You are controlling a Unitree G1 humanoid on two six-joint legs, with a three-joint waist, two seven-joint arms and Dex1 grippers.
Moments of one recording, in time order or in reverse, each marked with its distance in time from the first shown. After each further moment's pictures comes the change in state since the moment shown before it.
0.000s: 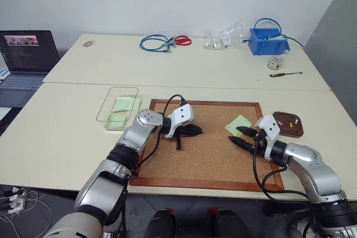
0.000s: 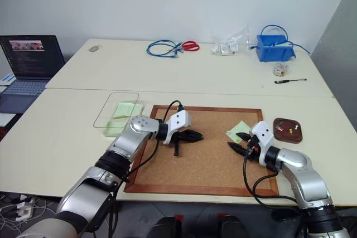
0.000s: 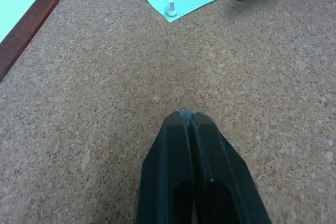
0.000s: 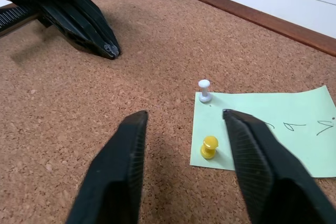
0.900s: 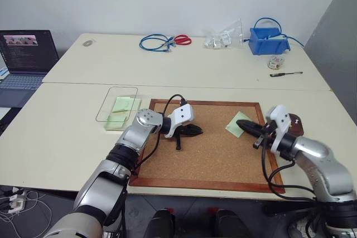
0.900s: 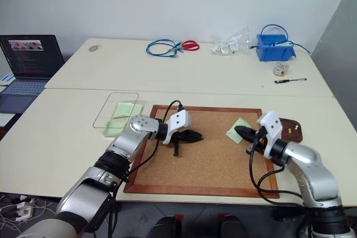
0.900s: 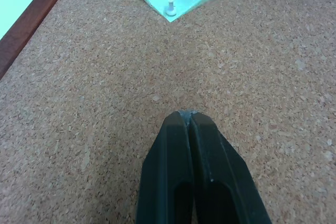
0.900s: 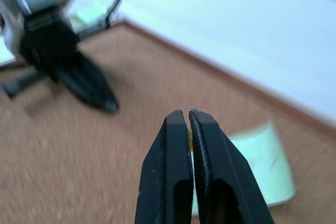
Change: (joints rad) left arm 0.004 0.006 0.000 -0.022 0.003 0.019 -0.015; right arm -0.030 -0.028 -0.131 -0.203 0.133 0.110 -0.035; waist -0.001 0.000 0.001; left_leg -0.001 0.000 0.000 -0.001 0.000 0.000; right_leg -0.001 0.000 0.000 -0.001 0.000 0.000
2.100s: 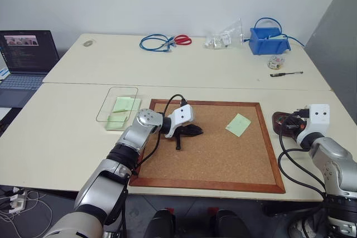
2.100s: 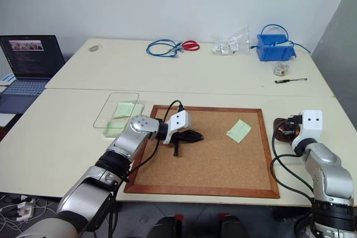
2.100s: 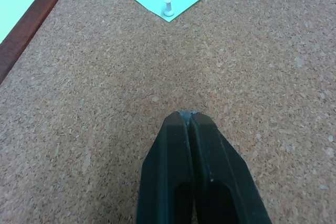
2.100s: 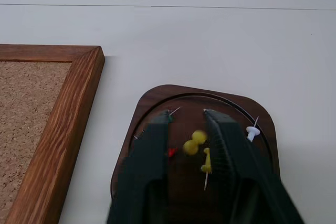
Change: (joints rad) left arm -0.008 -0.006 0.000 0.039 0.006 -0.059 0.000; right arm -0.016 0.075 -0.212 0.202 -0.126 0.185 -0.516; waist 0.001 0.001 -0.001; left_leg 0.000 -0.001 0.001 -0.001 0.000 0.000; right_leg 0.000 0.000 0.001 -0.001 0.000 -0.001
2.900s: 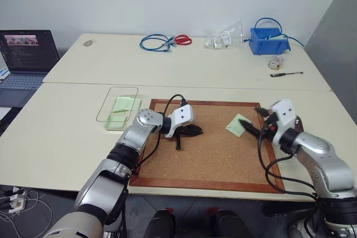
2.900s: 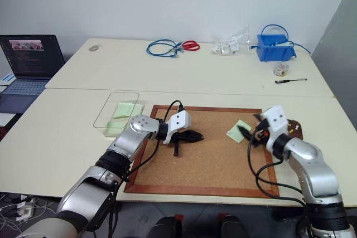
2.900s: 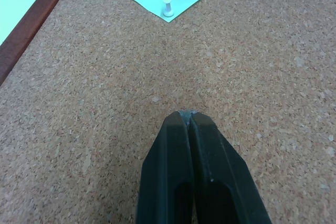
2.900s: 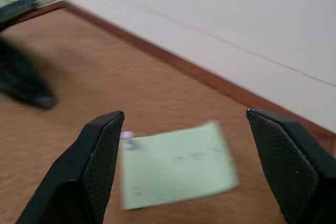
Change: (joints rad) left arm -0.002 -0.001 0.000 0.007 0.000 -0.006 -0.001; right arm -0.001 -0.049 0.321 -0.125 0.004 -0.184 0.432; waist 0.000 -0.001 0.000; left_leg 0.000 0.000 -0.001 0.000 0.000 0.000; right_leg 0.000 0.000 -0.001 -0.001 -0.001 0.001
